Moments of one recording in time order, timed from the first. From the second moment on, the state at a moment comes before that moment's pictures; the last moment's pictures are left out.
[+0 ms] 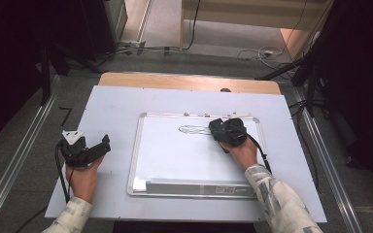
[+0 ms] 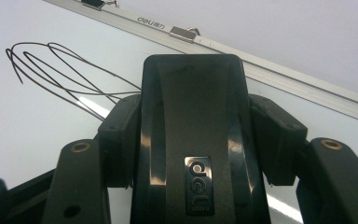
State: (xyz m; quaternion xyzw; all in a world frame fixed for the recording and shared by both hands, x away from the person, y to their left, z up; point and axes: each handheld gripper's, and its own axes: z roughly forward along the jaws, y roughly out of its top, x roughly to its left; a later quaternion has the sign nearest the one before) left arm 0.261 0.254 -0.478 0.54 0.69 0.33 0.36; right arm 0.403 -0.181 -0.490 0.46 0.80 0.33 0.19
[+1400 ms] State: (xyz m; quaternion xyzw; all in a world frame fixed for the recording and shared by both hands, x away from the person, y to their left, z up) left arm 0.261 0.254 -0.478 0.54 0.68 0.33 0.36; right arm 0.404 -0.134 -0.490 0.43 0.82 0.34 0.18
